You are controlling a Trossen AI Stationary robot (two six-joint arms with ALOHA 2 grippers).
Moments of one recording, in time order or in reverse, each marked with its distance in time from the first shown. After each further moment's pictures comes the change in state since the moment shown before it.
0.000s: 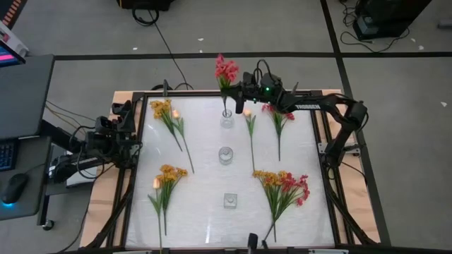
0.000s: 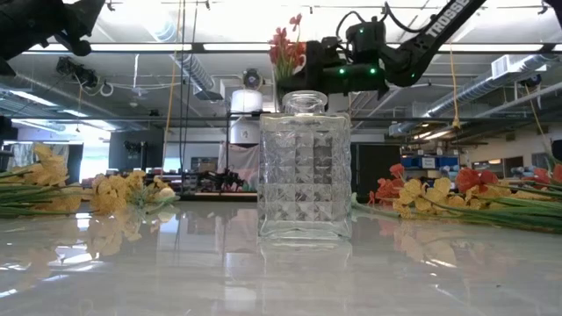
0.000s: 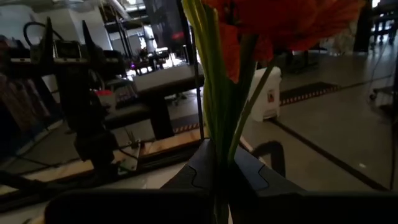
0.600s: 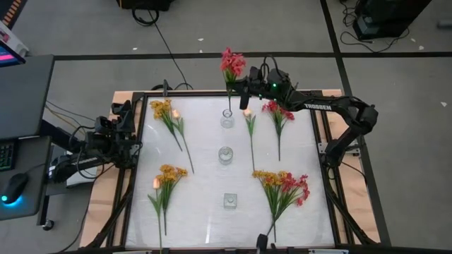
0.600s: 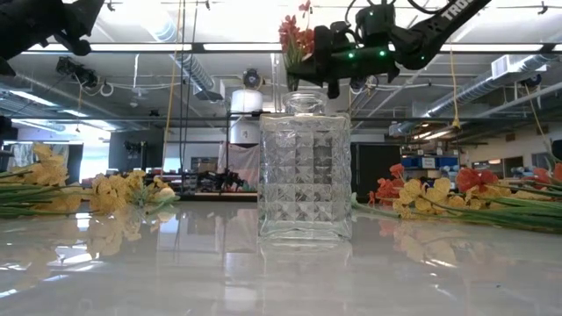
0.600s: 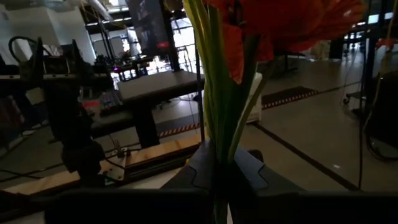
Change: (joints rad) left arm 0.000 0.000 0.000 0.005 0.000 0.000; right arm -0.011 -0.129 -0.001 -0.132 0.058 -0.037
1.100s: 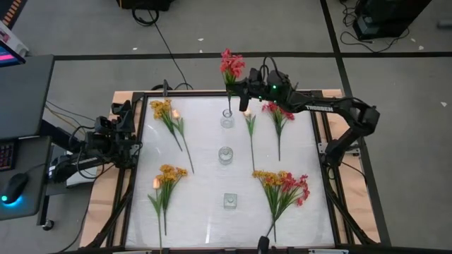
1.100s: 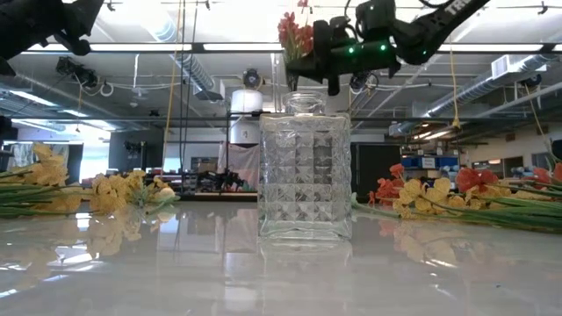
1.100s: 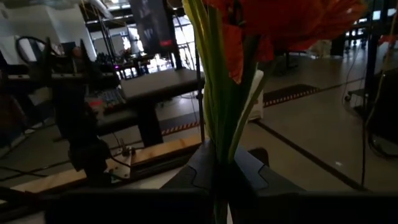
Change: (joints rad) left arm 0.000 0.000 0.000 0.004 0.000 0.000; right arm 0.026 -0.019 0.000 -0.034 0.037 0.012
